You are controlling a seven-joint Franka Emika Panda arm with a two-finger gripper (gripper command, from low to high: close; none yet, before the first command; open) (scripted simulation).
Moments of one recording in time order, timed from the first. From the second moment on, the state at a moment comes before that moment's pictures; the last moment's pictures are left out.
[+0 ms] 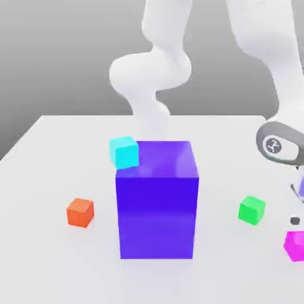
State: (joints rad) arm 0.62 0.46 0.11 -2.37 -0.16 2.82 0.03
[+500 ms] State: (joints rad) arm 0.55 0.20 0.20 -2.50 -0.09 2.70 -0.21
